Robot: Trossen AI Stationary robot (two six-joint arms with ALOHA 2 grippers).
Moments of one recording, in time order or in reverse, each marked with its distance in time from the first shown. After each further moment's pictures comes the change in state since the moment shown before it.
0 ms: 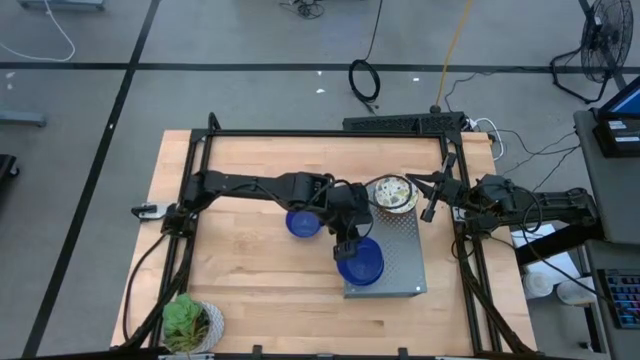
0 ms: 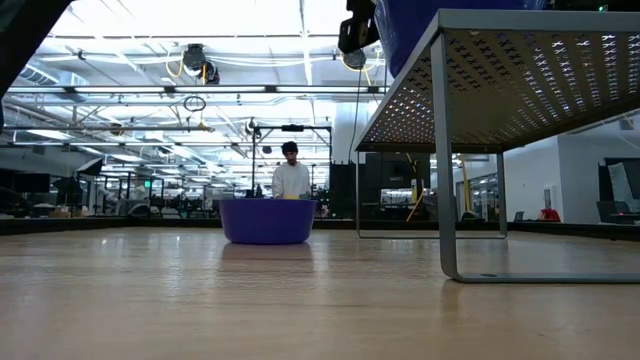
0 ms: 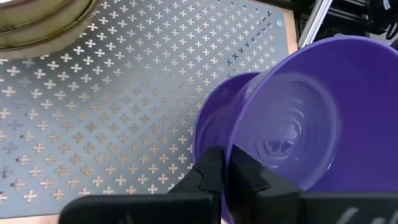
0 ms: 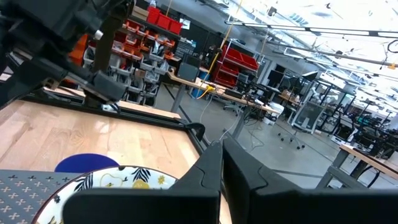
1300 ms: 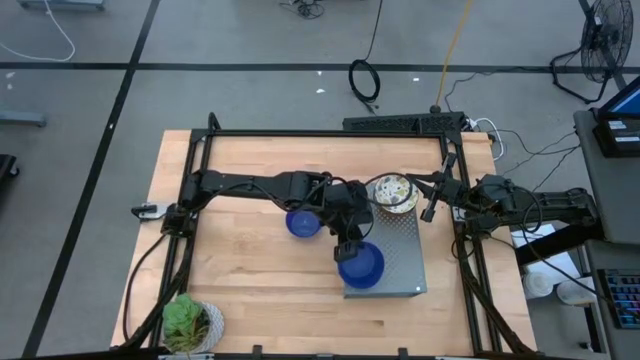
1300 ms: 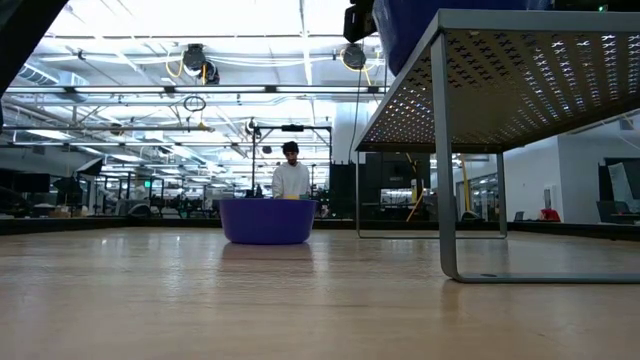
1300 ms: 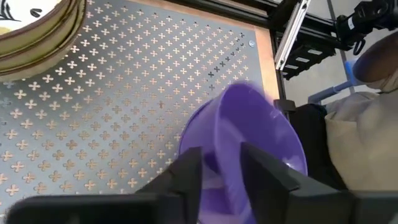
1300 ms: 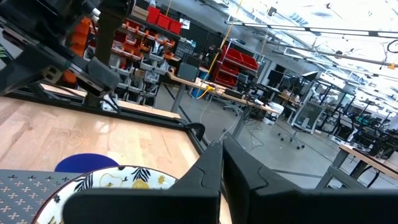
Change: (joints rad) left arm -0.006 -0.016 0.000 0.051 0.044 -0.022; right arm 0.000 0.000 0.000 -0.001 0.001 -0.001
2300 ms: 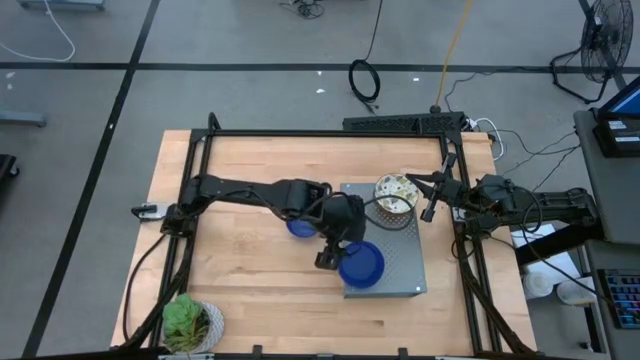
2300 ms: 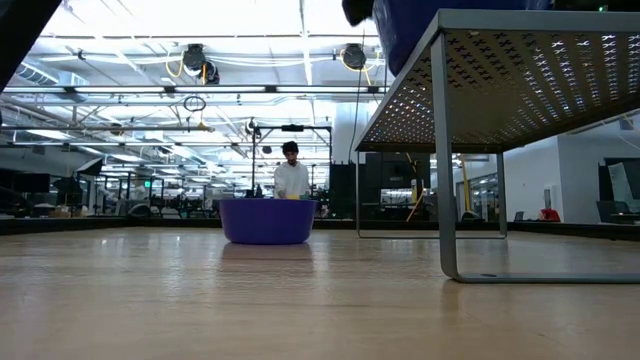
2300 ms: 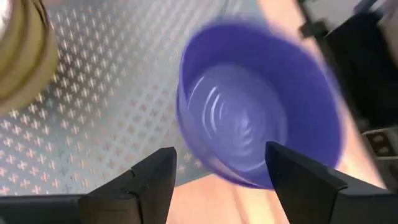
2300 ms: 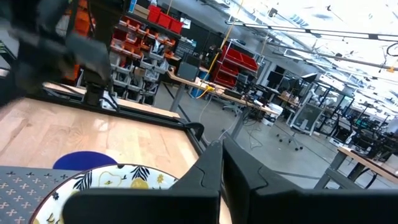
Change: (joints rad) left arm -0.056 0.007 0.056 -0.183 -0.121 0.391; right arm 0.000 0.000 0.000 -0.001 0.000 -0.017
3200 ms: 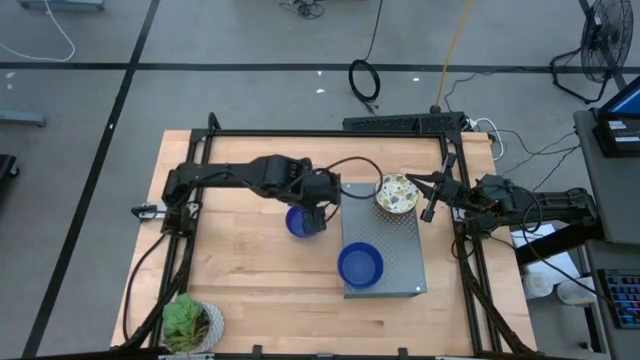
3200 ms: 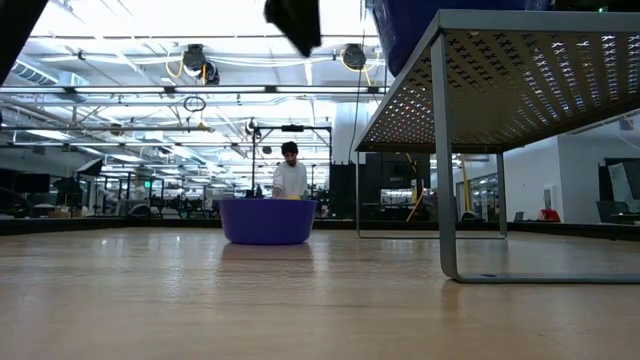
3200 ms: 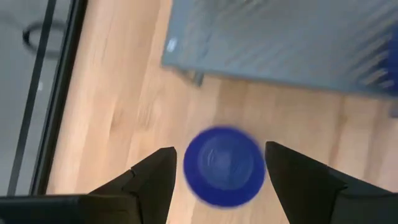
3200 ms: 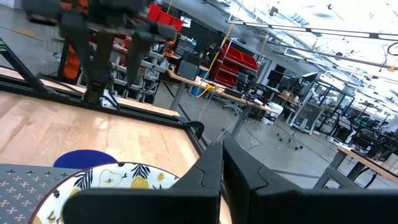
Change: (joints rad) left arm 0.070 -0.134 -0.050 -0.308 -0.418 -0.316; right arm 0.000 0.000 0.000 -0.006 0.001 0.000
